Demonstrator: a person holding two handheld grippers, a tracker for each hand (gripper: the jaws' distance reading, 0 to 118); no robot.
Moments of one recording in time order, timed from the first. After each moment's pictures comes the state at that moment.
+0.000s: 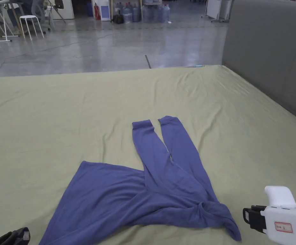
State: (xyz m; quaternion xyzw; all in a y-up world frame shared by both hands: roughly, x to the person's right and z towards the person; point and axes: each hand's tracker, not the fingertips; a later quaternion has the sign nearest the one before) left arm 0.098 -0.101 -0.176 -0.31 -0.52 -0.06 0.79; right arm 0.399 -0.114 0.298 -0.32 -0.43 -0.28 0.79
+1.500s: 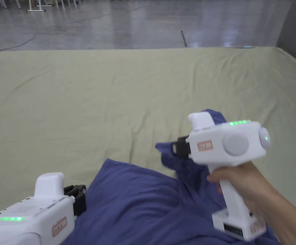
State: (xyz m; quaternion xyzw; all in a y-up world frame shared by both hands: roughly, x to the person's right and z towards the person) left arm 0.263 -0.104 -0.216 -0.32 -0.53 -0.11 0.78; right arm 0.507 -0.058 0.016 -0.32 -0.20 -0.23 0.90
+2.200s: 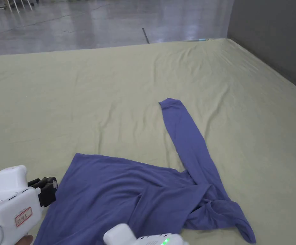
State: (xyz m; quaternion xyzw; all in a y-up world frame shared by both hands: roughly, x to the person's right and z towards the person) left arm 0.247 -0.083 -0.201 -0.31 -0.55 -0.10 0.77; right arm 0.304 -0.142 0.039 -0.34 -0.09 -0.28 0.89
